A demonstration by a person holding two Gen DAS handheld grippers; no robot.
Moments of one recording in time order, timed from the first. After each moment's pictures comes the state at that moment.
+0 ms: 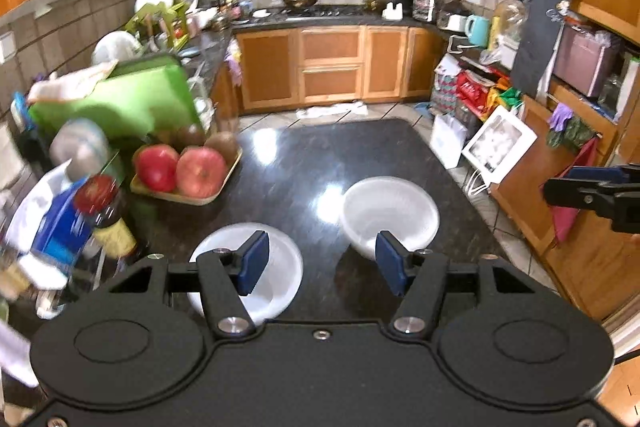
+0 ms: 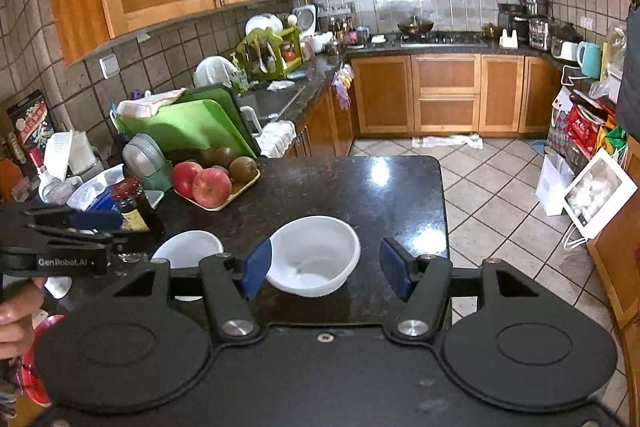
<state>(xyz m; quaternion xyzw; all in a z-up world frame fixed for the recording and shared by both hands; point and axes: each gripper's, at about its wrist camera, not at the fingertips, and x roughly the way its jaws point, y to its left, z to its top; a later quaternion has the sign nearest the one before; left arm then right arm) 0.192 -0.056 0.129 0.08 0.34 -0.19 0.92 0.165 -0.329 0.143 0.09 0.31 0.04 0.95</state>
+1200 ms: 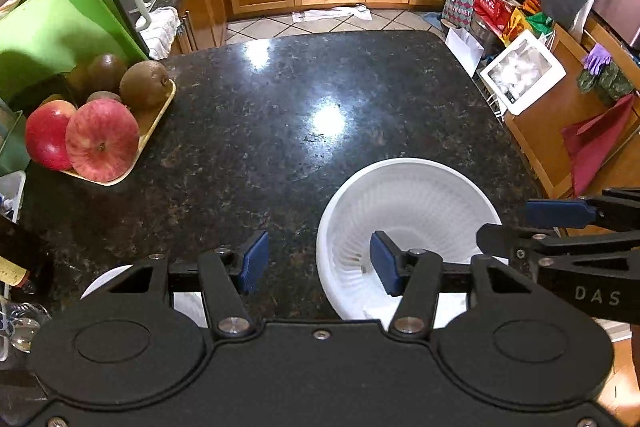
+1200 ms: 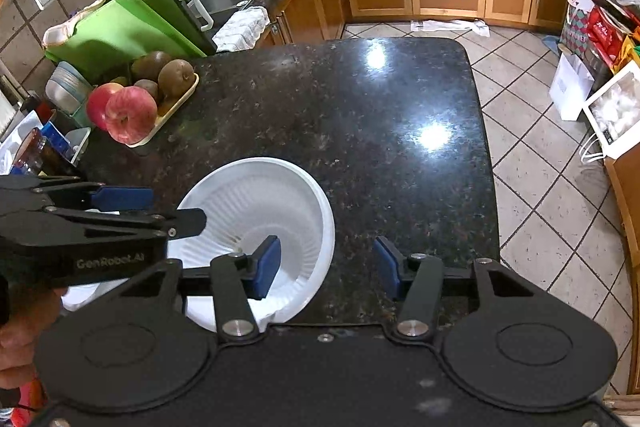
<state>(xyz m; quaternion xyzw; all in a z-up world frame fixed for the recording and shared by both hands) 0.308 -0.136 0.037 0.09 0.49 -0.17 0.85 0.325 -0.337 0.029 0.10 0.47 0.05 0.87</state>
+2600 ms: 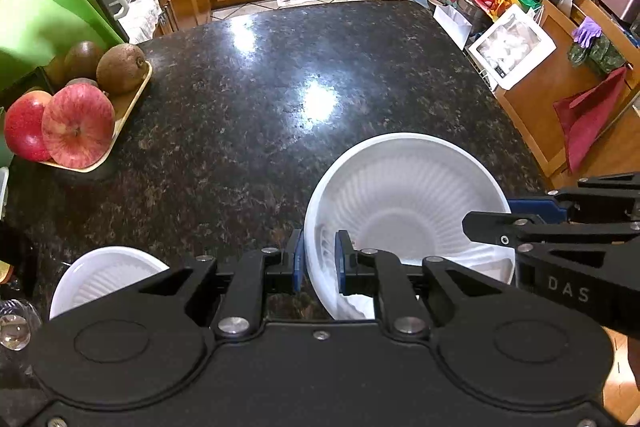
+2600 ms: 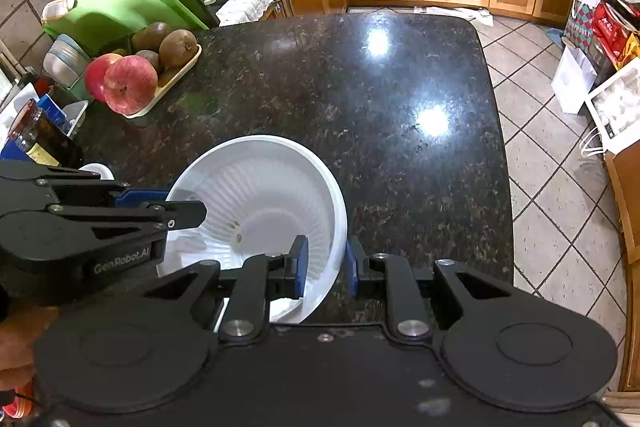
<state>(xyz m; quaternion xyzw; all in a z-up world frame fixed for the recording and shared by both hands) 0.309 -0.140 0.022 0.11 0.50 -0.19 0.84 0.326 -0.326 0.016 0.09 0.50 0.05 0.86</state>
